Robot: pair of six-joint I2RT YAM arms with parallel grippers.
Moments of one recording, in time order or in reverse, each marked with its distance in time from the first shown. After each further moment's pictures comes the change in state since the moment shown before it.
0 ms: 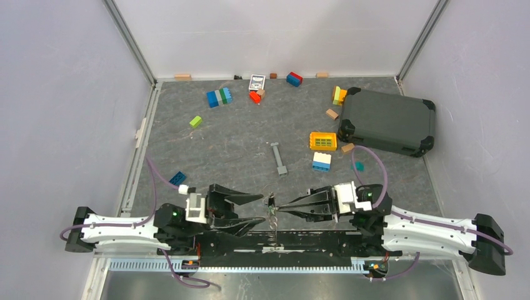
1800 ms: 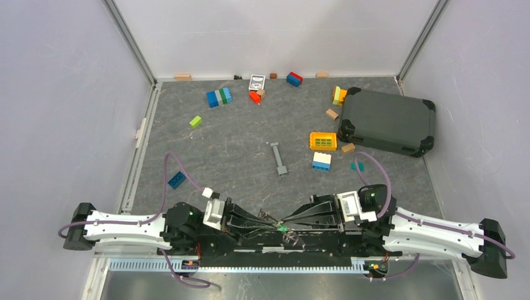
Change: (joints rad) left arm 0.000 0.148 0.049 -0.099 0.194 -0.089; right arm 0.000 -0.084 0.008 -0.141 -0.177 -0.079
